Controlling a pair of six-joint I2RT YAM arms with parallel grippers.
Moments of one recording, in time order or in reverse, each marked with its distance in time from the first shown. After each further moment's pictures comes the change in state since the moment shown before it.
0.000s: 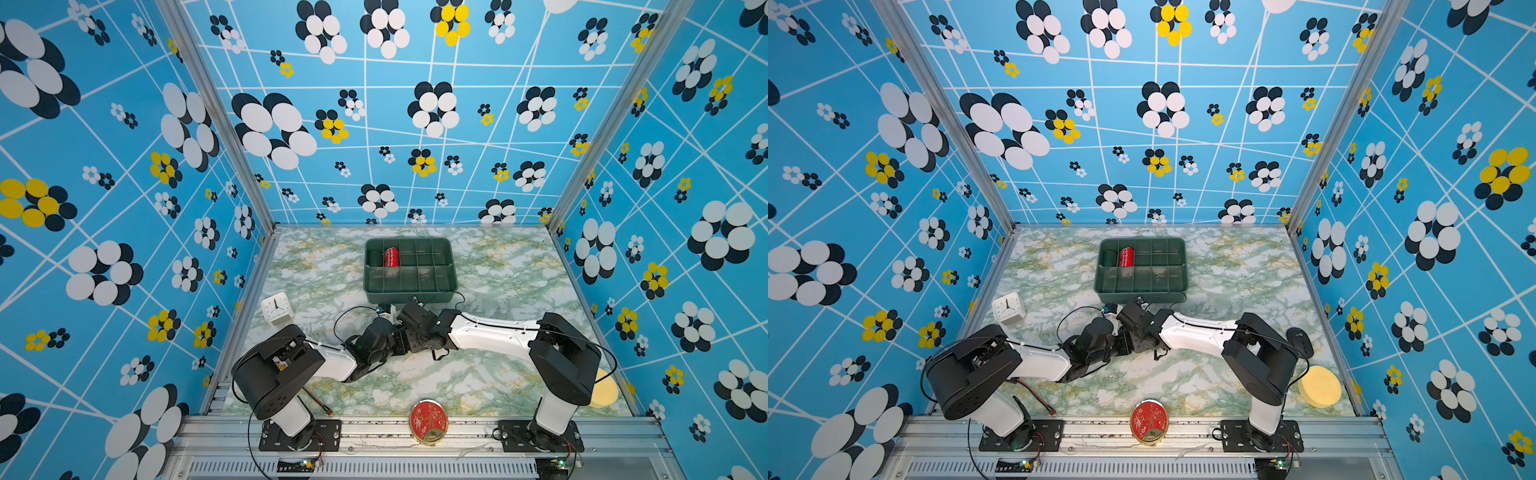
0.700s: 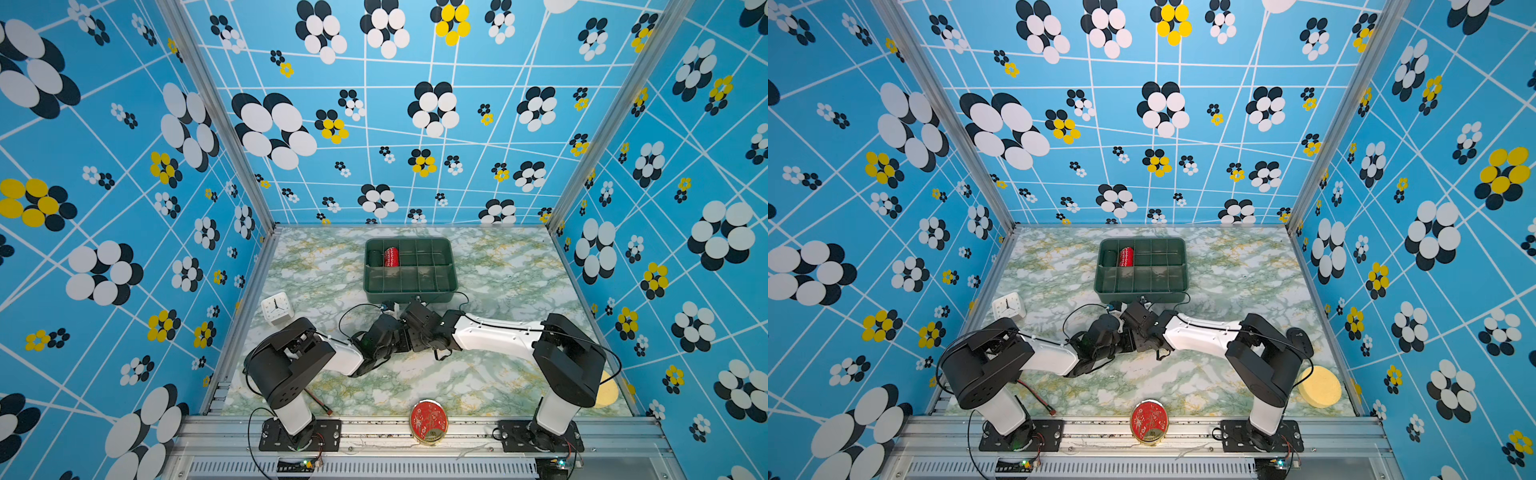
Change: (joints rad) left arm 0.000 0.092 0.072 -0.015 -0.018 0.009; right arm -0.013 -0.032 -0.047 0.053 -0.005 0.000
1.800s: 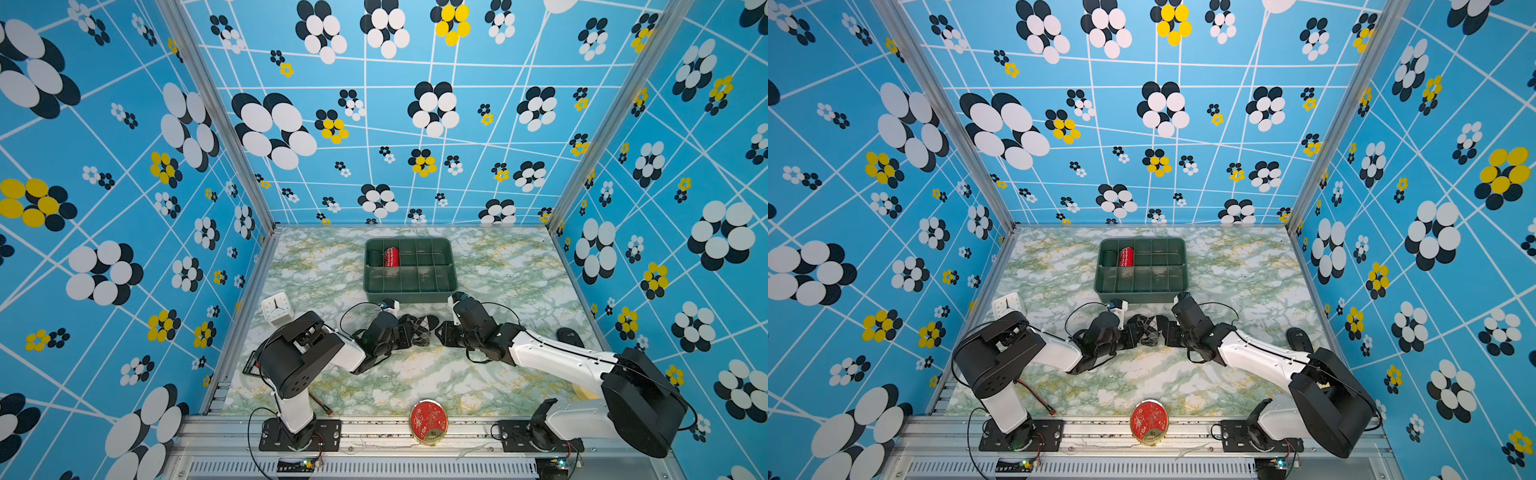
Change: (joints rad) left arm 0.036 0.071 0.011 0.079 0.052 -0.002; right arm -0.238 -0.384 -0.418 0.312 -0.290 0.135
